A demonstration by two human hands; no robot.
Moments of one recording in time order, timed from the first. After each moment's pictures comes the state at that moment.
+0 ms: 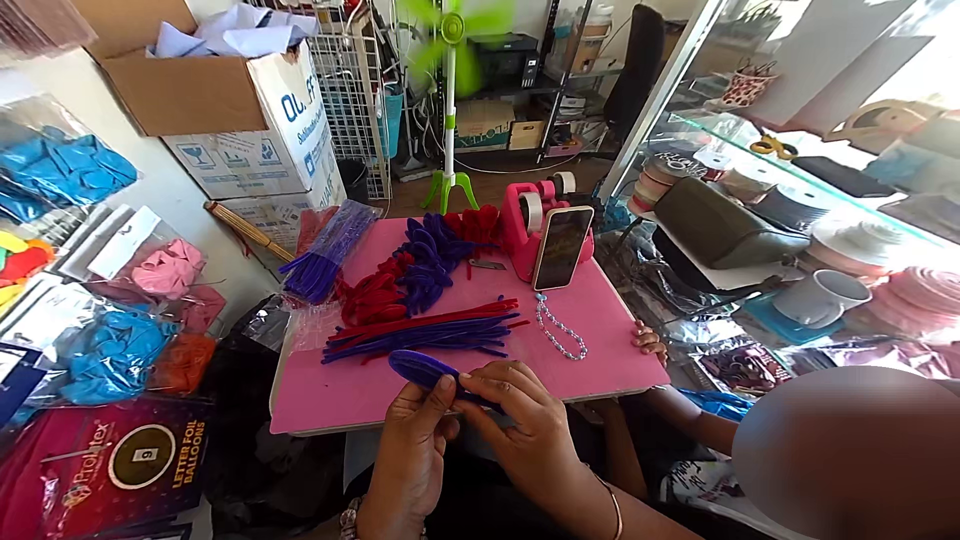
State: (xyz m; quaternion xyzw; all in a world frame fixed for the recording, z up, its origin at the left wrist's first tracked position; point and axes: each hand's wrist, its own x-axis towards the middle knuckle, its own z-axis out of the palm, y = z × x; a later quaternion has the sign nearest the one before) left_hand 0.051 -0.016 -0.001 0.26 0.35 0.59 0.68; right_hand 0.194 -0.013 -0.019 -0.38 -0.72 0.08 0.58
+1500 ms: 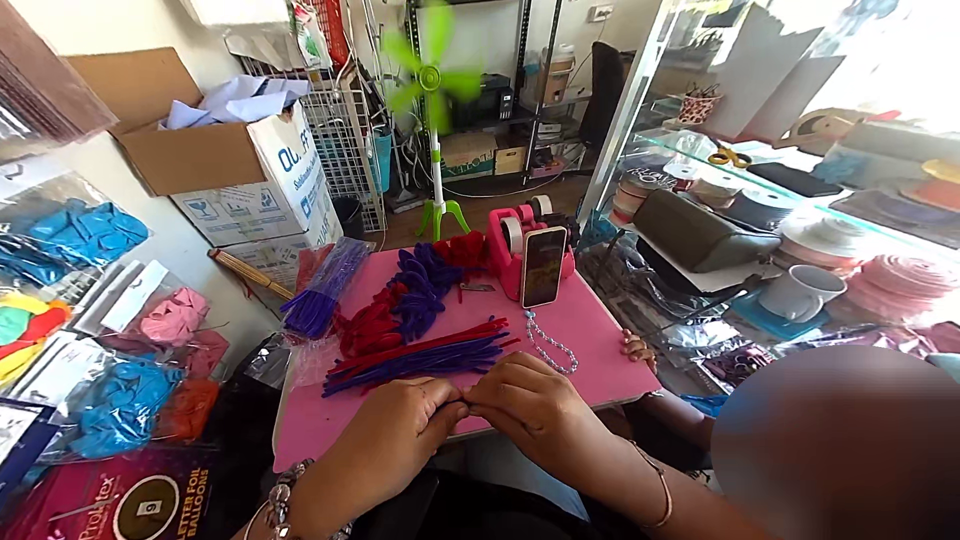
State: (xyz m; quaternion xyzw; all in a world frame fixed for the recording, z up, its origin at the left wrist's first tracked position) left_hand 0.010 0.025 0.069 0.89 0.33 0.20 0.24; right_hand 0.236 0.000 0.022 -0.33 -0.82 -0.01 0.47
